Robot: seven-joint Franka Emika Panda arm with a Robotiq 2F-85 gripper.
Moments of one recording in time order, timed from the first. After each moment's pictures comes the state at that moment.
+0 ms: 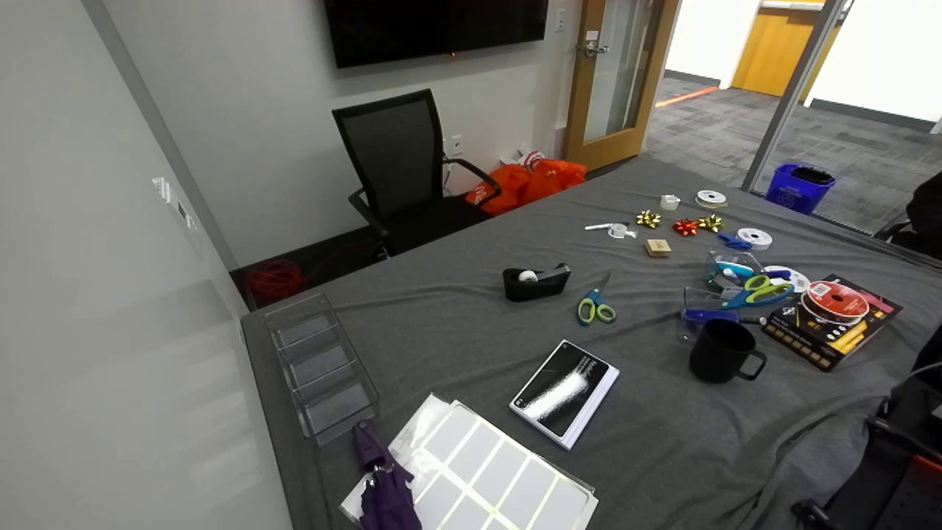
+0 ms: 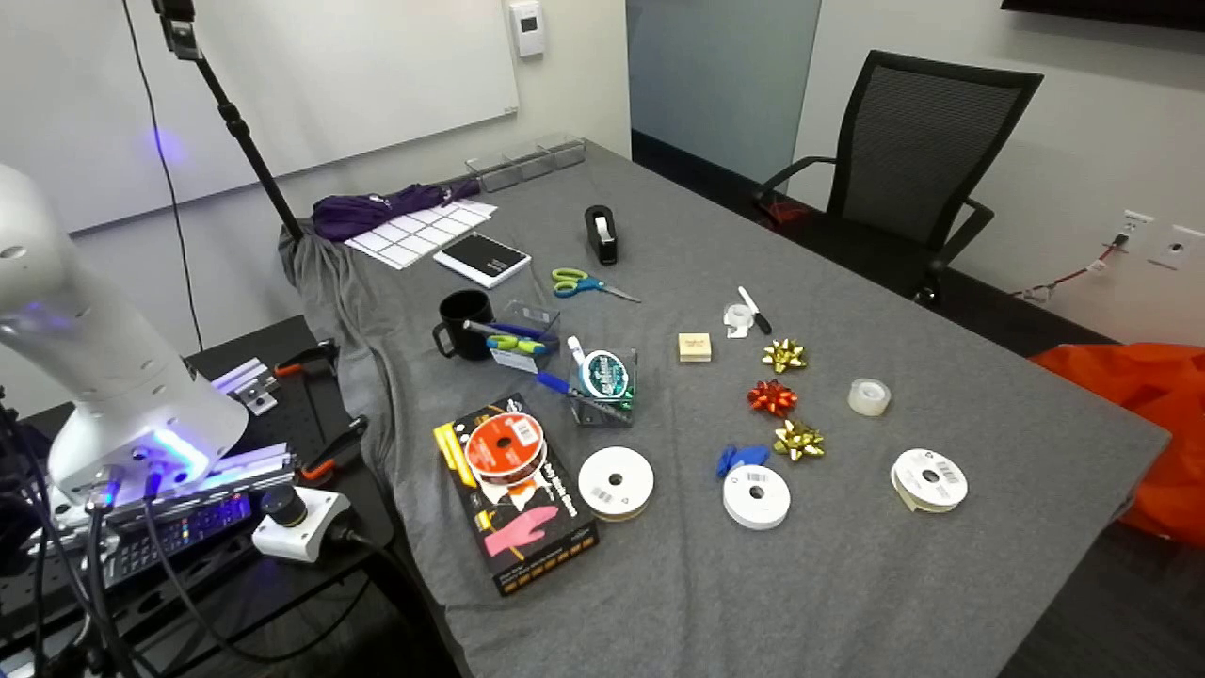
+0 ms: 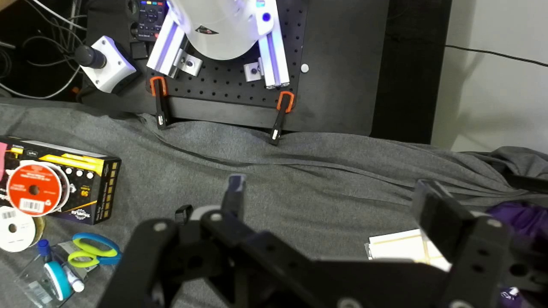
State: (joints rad) arm 0.17 -0.66 0.24 -2.23 0.18 1.31 0.25
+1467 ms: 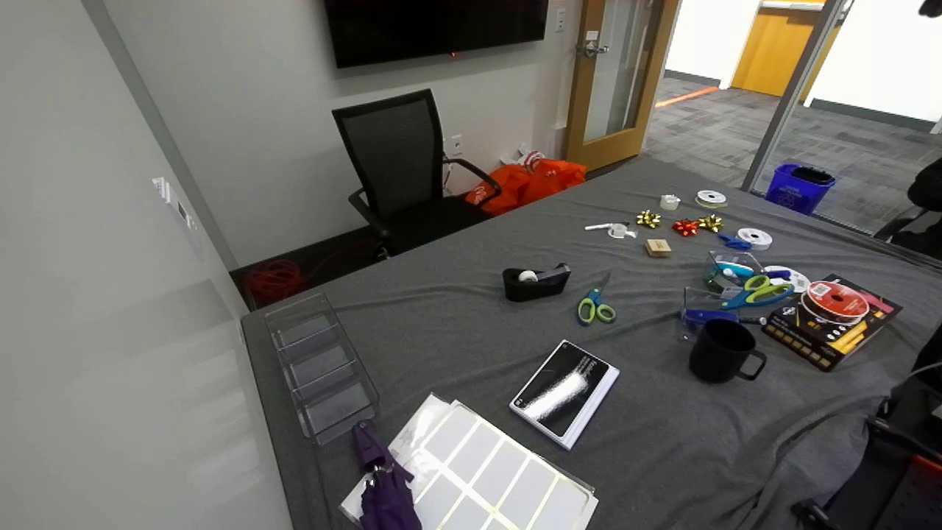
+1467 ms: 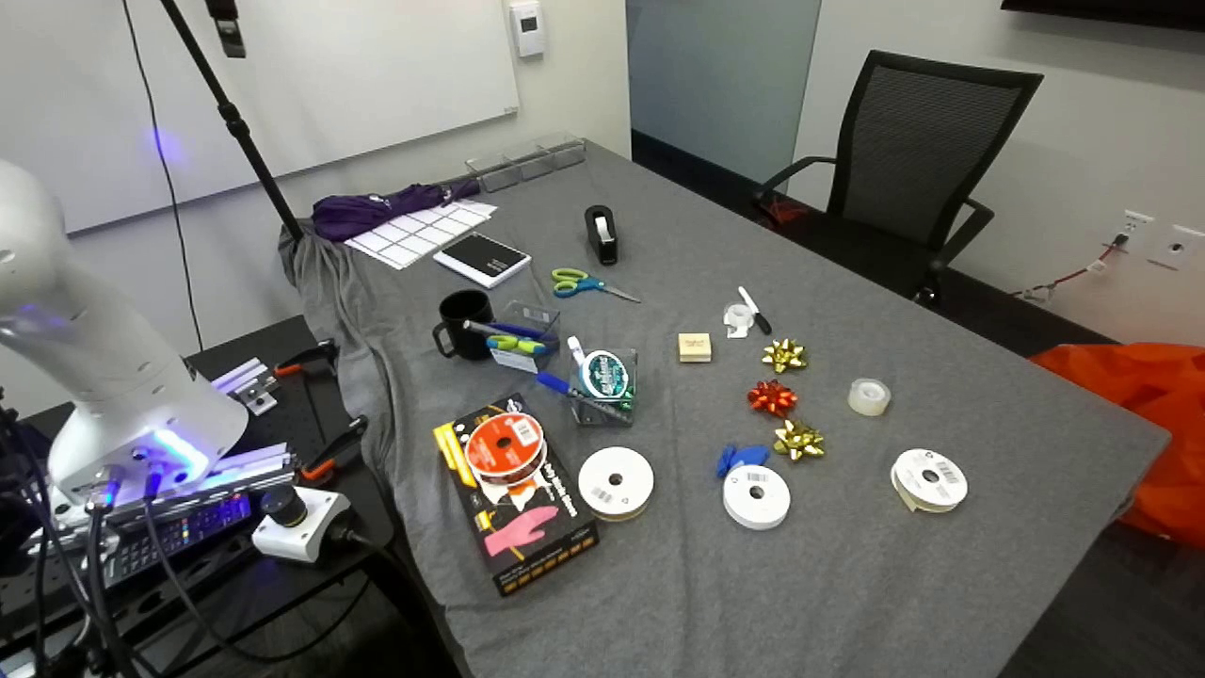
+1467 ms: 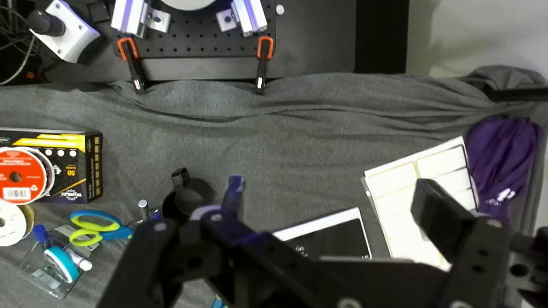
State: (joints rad) arm 0.10 -0.65 0.17 -2.24 0.20 1.46 0.27
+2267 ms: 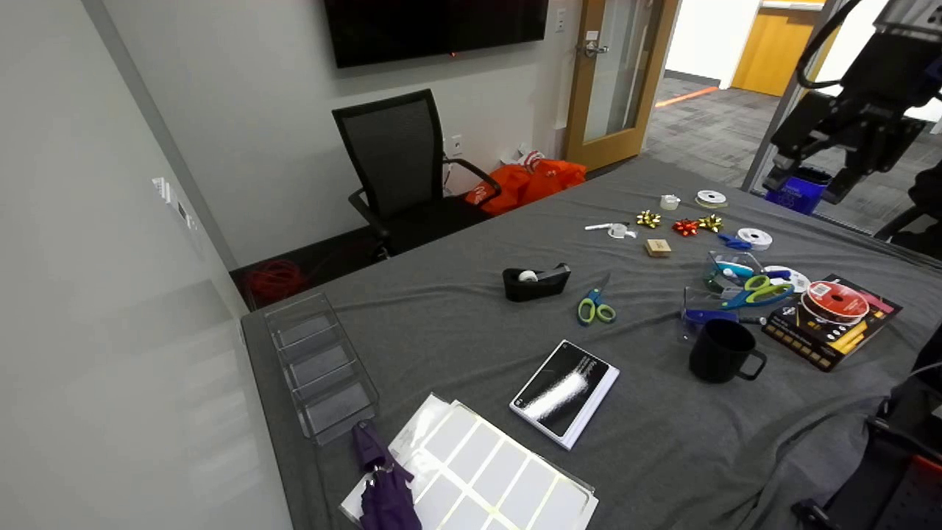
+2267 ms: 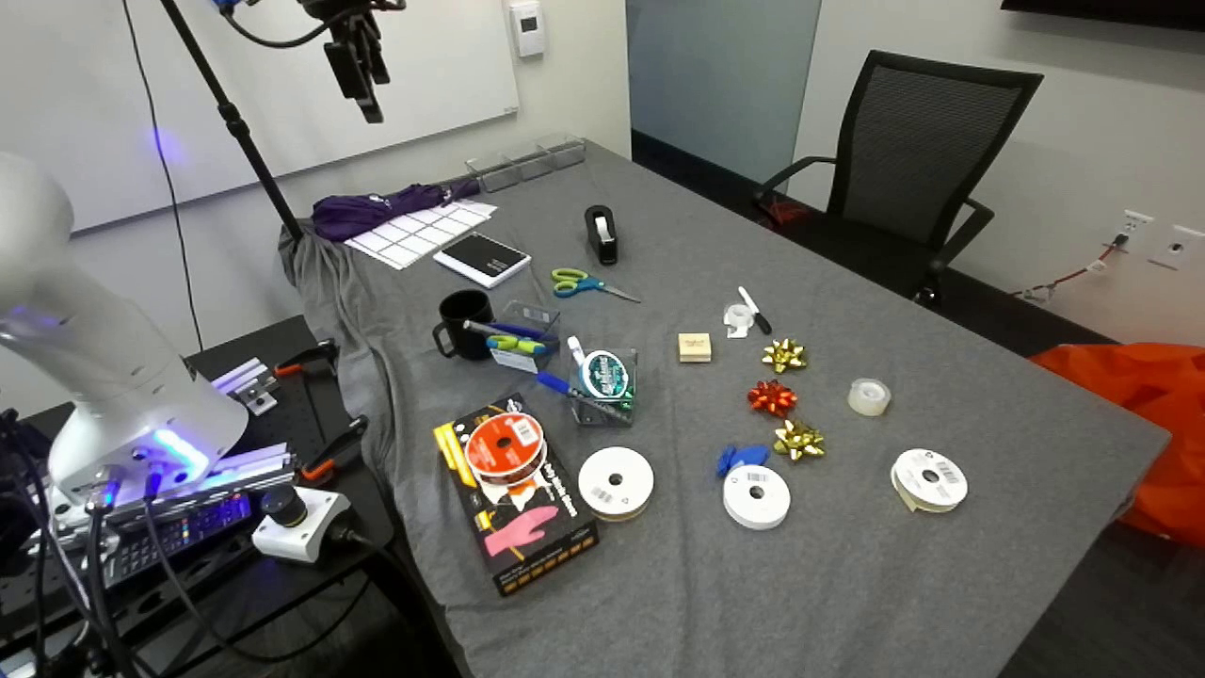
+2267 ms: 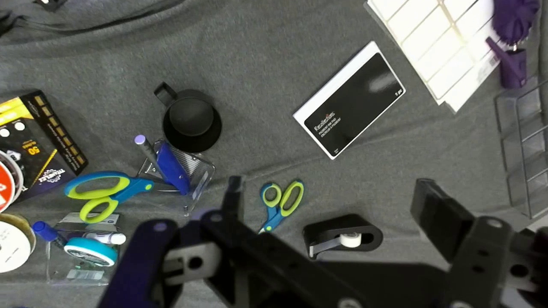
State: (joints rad) arm -0.04 -0.55 0.03 -2.44 0.25 2.00 0.35
